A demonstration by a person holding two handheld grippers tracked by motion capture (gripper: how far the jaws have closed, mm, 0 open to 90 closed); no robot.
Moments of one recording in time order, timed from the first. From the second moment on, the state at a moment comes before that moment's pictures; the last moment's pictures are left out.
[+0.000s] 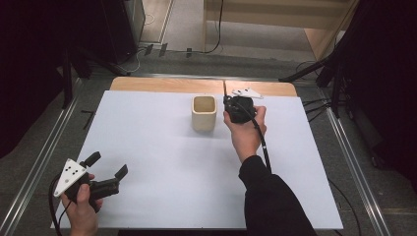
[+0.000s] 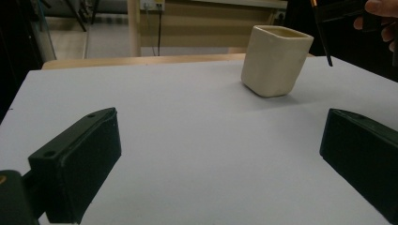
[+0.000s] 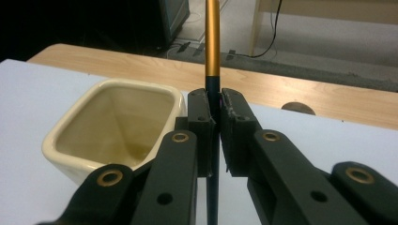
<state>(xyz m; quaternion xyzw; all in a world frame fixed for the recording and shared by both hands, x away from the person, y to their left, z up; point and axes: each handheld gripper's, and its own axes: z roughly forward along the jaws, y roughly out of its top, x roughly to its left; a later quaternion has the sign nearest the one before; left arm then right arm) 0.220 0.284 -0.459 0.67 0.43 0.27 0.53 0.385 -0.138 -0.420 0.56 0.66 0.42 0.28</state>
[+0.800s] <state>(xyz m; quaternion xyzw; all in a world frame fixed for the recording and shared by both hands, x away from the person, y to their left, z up) 0.220 0.281 -0.459 0.68 0.43 0.27 0.53 0.383 -0.143 -0.405 0.55 0.62 0.47 0.31</state>
